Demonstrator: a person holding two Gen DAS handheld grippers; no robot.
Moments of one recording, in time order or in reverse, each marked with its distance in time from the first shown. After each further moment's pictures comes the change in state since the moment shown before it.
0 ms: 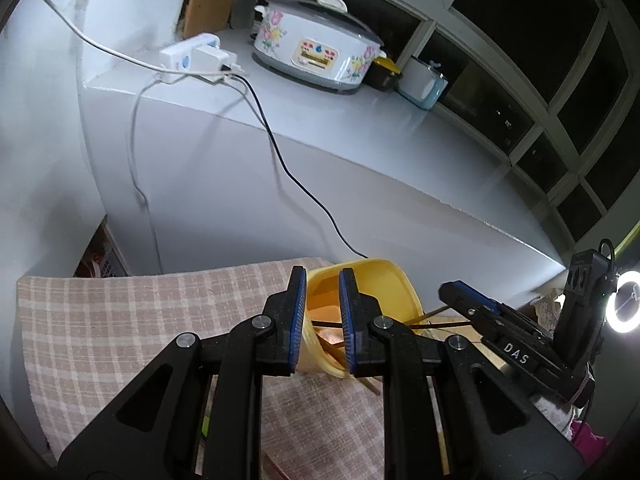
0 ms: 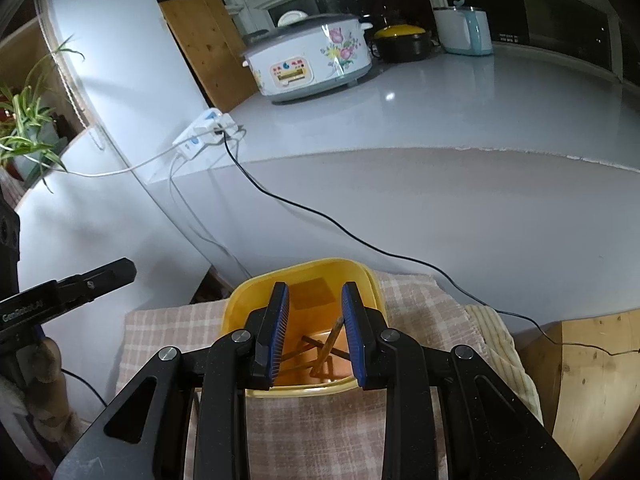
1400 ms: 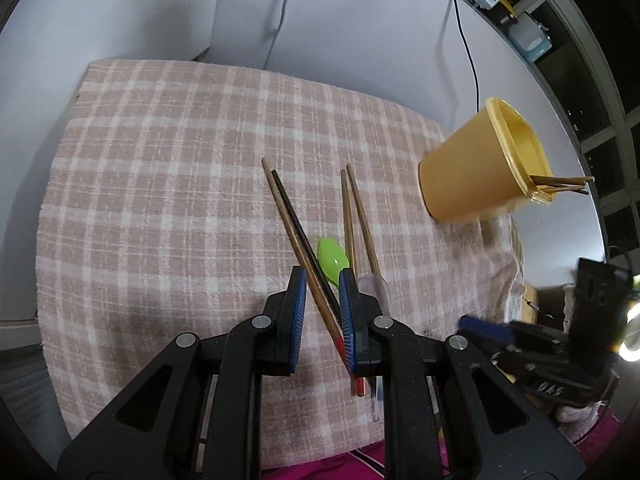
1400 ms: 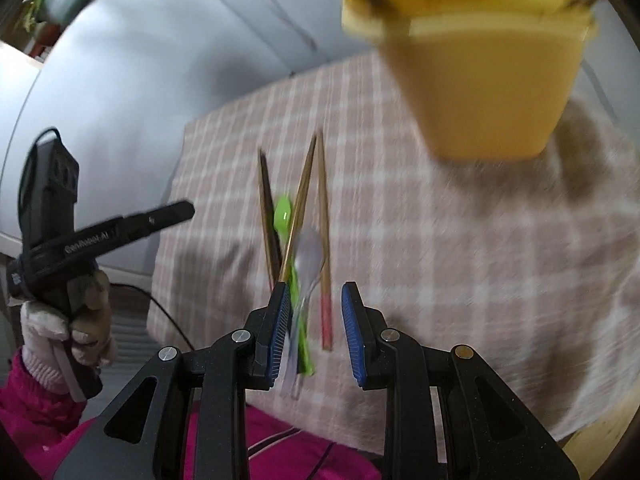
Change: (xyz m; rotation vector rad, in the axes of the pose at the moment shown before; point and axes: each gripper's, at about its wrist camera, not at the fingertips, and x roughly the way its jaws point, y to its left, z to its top) left arm 0.000 0.124 -0.159 -0.251 0.300 0.163; right arm 0.061 0.054 -0.163 -0.063 0.596 0.305
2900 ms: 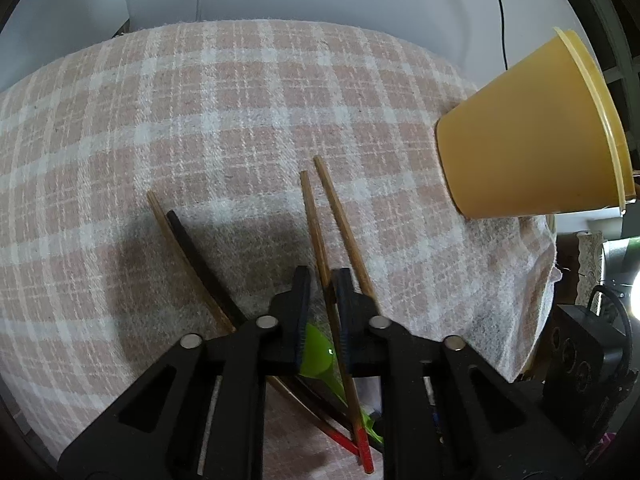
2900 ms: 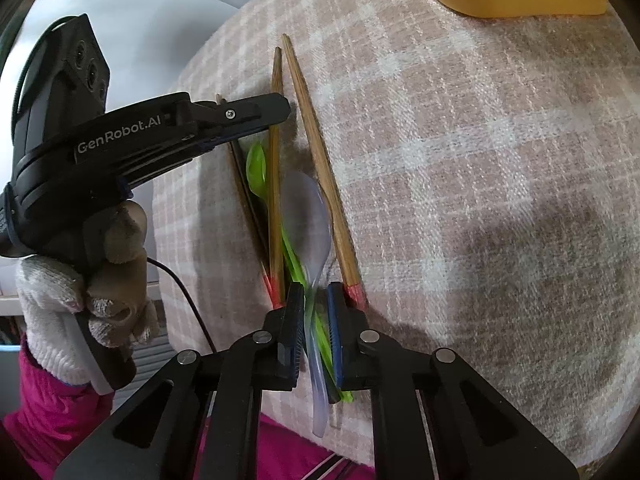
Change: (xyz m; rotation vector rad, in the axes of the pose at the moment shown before) left arm 0.140 -0.052 0.056 0.151 0.225 0.015; right arm 0.082 -0.015 -0.010 0.238 0.169 0.106
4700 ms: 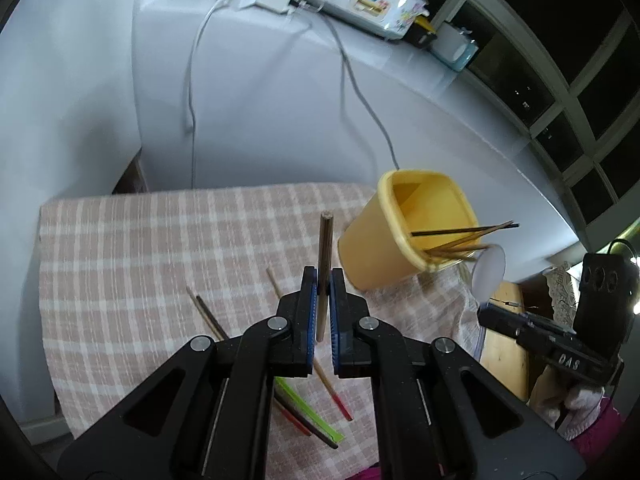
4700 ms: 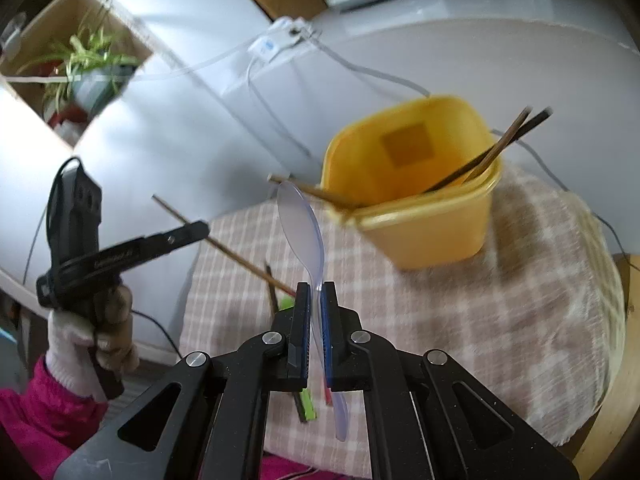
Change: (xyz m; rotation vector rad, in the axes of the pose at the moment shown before) left arm -0.197 -0.013 -0.031 0.097 -0.401 -0.054; right arm -0.183 0.040 0.002 -0.210 -0.528 -0.073
